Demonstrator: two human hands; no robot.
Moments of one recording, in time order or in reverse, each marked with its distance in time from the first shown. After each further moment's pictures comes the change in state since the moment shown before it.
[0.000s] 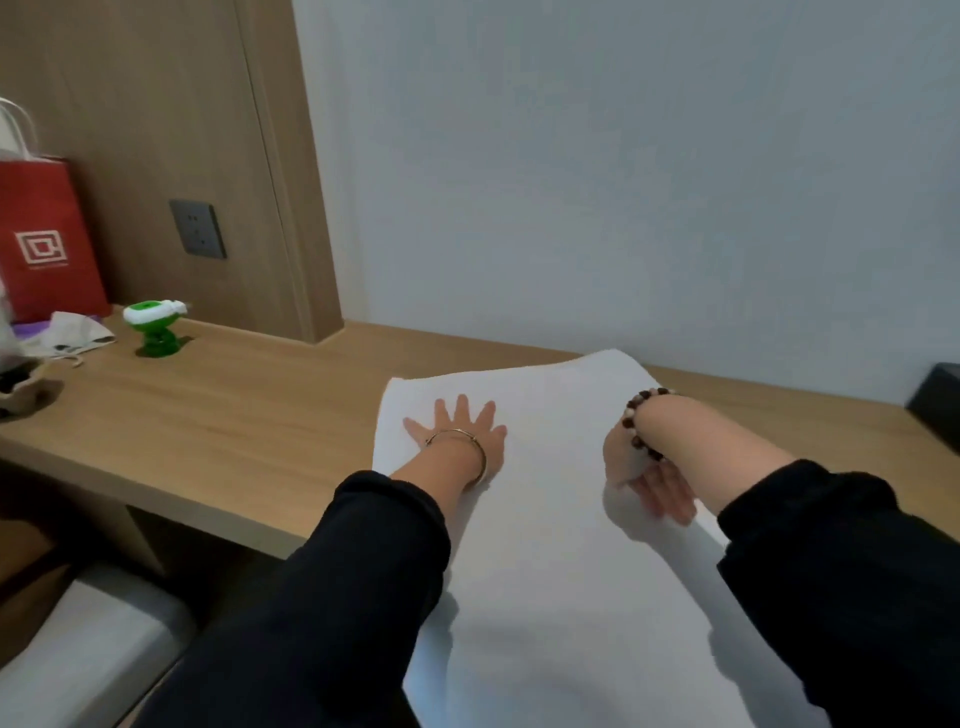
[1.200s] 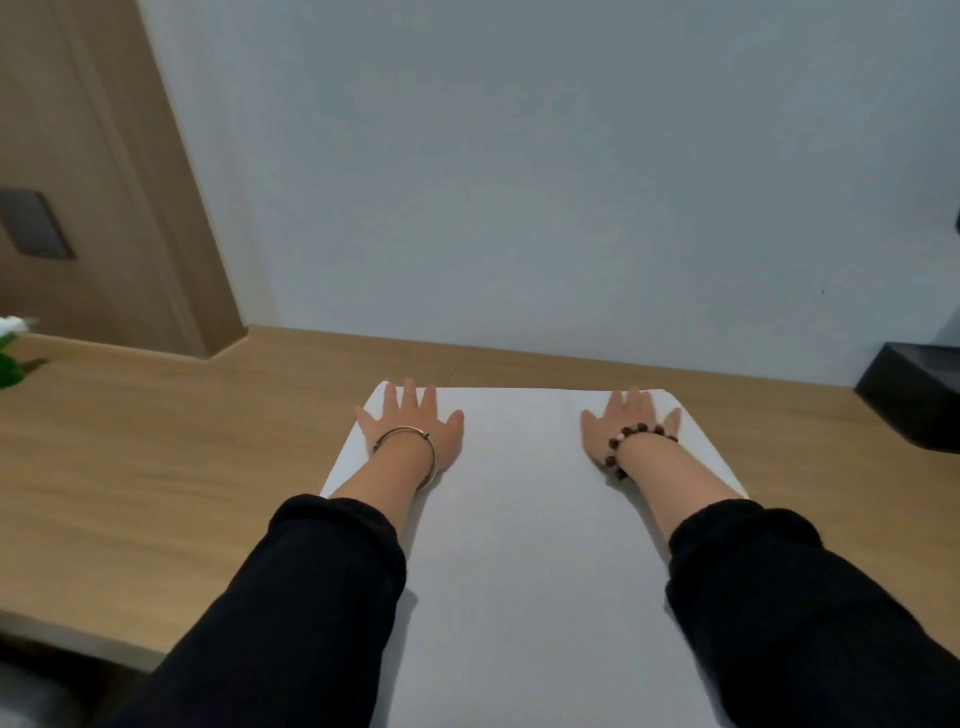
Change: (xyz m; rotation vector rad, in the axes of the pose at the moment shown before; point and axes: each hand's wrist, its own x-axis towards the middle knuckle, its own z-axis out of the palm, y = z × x) left_hand 0.078 0.033 0.005 -0.028 0.116 -0.009; right_hand 0.119 0.062 0.038 0.526 0.513 0.274
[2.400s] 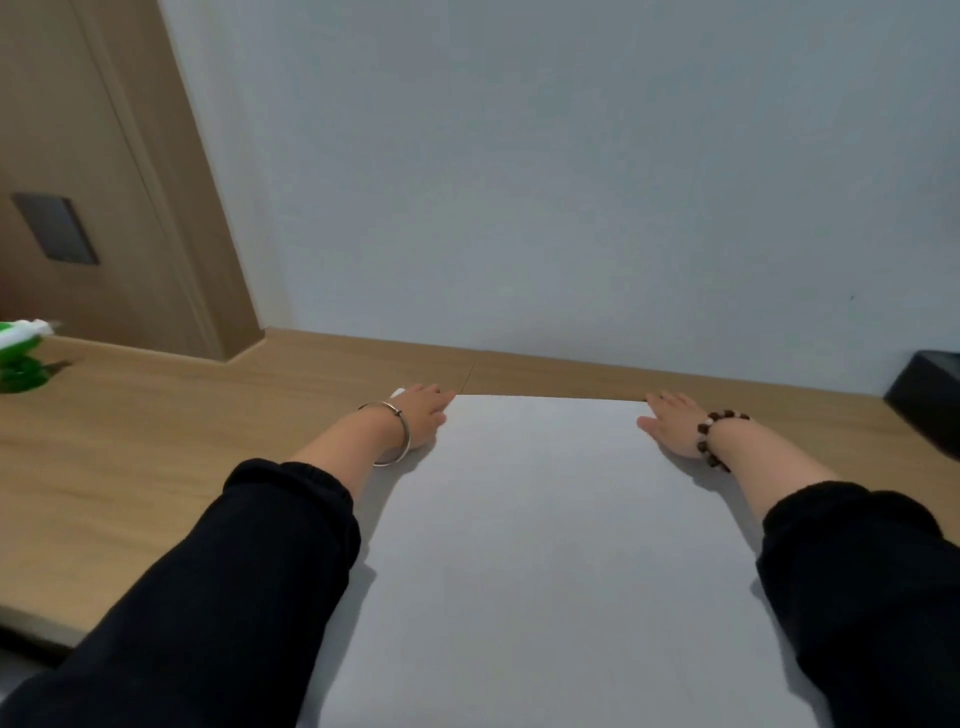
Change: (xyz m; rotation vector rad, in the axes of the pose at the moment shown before) left_hand 0.032 -0.033 -0.030 0.028 -0.136 0.384; right_hand 0.055 0.056 -0.011 -0.036 -0.157 -0.211
